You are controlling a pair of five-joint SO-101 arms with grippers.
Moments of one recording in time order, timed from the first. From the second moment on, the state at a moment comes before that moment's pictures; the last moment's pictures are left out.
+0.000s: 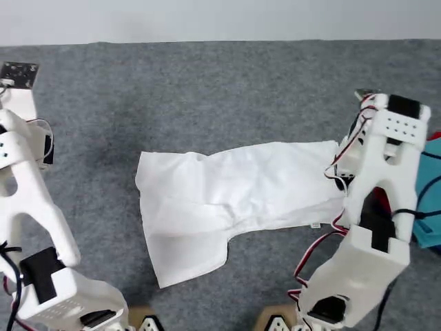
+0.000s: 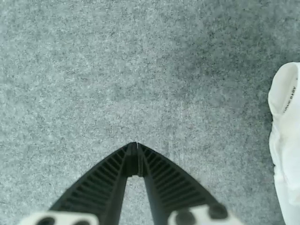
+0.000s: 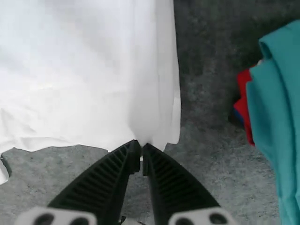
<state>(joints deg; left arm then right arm) -31.6 3.0 -7.8 90.1 -19.3 17.4 20.6 -16.1 100.3 13.9</state>
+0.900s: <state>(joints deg) -31.6 3.0 -7.8 90.1 -19.3 18.5 20.2 -12.0 98.0 15.3</state>
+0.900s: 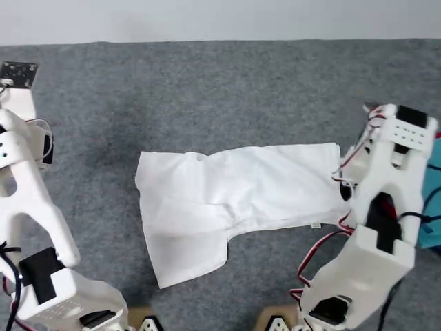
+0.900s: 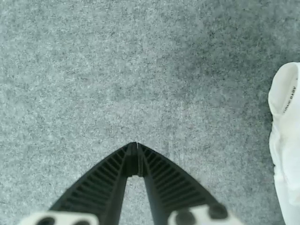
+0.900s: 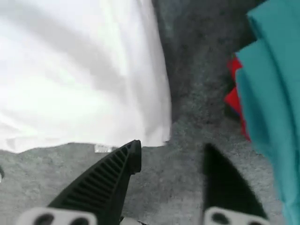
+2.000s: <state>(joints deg) -31.6 3.0 -7.8 90.1 -19.3 -14.7 36.1 -12.1 92.6 16.9</state>
